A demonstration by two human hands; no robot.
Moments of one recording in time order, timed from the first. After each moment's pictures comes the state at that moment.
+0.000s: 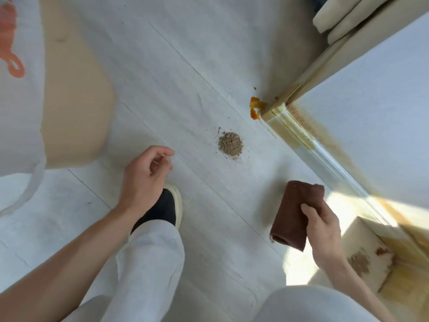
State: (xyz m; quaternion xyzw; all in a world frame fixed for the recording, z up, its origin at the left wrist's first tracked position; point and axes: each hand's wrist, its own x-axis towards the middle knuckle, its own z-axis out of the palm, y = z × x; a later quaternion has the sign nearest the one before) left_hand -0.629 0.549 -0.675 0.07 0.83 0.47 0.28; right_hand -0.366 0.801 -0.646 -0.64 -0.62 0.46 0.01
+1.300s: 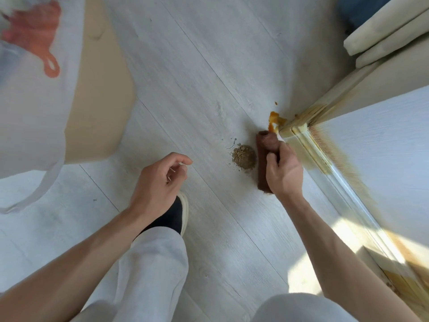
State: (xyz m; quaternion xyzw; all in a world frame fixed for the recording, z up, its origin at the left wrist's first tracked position) left_hand -0.635 0.547 -0.680 0.11 0.83 0.46 0.29; right_hand -0.536 0.818 -0.702 -0.36 -0.89 0.29 0.02
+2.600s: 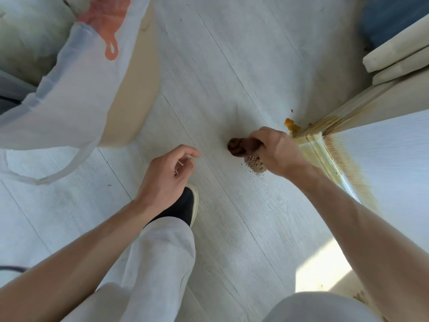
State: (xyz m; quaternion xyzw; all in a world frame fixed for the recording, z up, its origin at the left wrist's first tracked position) left_hand -0.634 0.532 -0.672 0.10 0.83 0.48 0.26; right_hand -0.611 0.803 -0.655 -0.13 -0.94 0.21 -0.22
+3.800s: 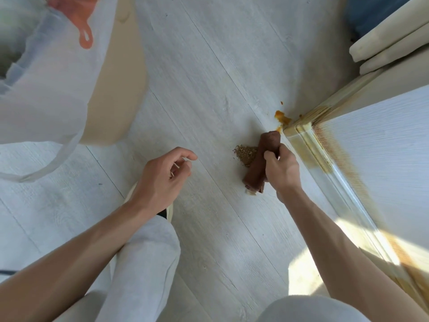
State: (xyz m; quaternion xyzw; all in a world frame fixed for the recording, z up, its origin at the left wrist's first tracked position) left_hand -0.620 0.534 -0.677 0.12 0.82 0.48 0.28; right_hand -0.546 0.795 -0.674 -0.49 -0.76 0.42 -0.08
